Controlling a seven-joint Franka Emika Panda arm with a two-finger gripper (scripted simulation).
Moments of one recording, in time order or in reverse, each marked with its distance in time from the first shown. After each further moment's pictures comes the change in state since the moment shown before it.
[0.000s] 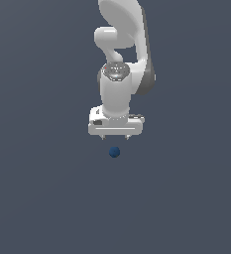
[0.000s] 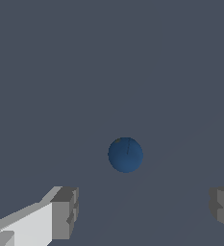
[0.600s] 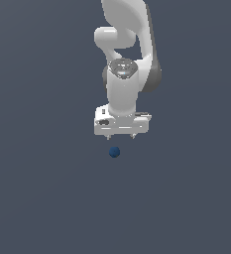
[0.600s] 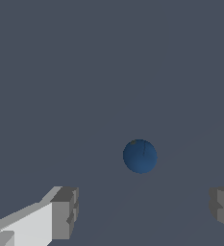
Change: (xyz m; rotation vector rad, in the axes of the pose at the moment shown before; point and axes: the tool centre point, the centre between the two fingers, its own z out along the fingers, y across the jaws) arm 0.004 -0.023 -0.009 0.022 0.000 -0.038
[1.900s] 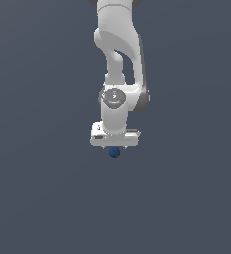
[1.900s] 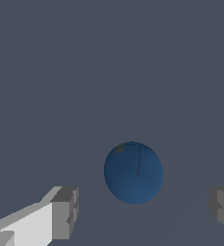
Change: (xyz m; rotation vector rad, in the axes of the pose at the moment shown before) arm -0.008 0.027 0.088 -0.013 -0.025 0.052
